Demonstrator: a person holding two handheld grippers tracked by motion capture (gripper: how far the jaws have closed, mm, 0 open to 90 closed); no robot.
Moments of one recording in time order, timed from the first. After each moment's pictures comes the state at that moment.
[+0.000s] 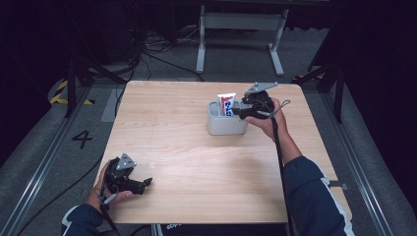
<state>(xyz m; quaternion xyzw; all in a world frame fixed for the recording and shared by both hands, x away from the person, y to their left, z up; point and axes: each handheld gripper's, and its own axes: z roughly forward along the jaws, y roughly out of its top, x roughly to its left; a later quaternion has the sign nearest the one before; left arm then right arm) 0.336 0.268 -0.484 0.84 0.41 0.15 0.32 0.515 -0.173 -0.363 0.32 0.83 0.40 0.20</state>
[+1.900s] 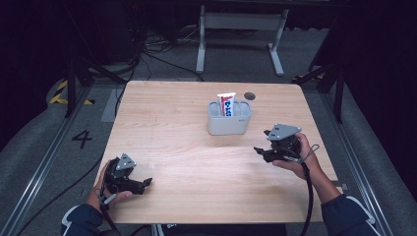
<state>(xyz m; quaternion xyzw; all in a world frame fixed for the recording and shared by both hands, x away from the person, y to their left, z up) 0.337 0.269 -0.483 0.84 0.41 0.16 0.32 0.400 -0.231 -0.393 0.23 0.88 0.33 0.25</state>
